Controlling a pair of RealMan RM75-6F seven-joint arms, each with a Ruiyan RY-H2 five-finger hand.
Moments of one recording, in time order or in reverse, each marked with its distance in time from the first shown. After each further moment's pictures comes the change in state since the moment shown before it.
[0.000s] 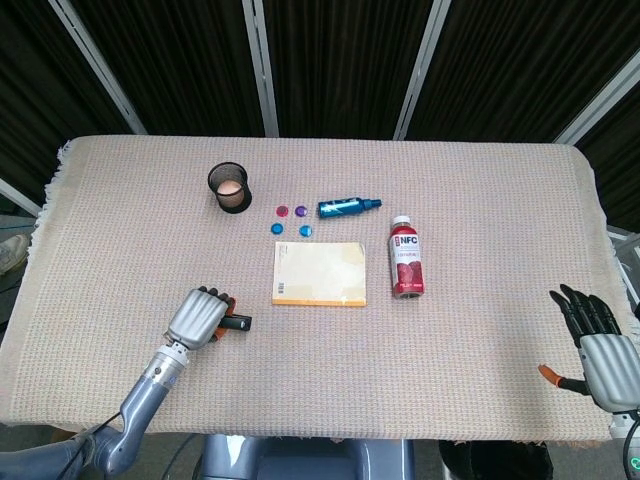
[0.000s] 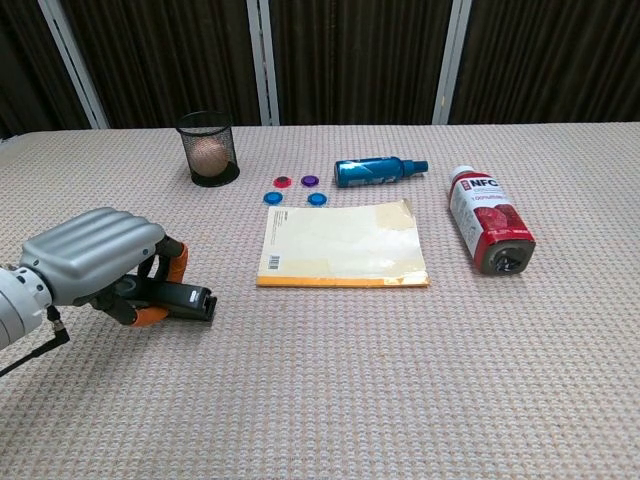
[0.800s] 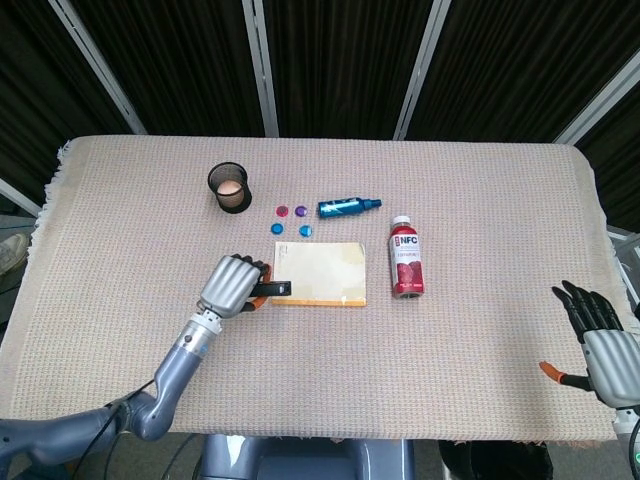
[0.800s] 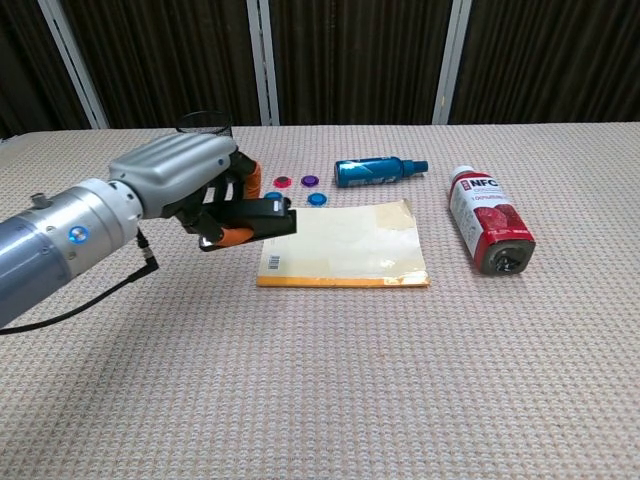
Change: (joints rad) left arm -0.185 -0.079 -0.178 0.001 -0.098 -0.067 -0.060; right arm 0.014 0.019 0.004 0.012 0.001 -0.014 0.072
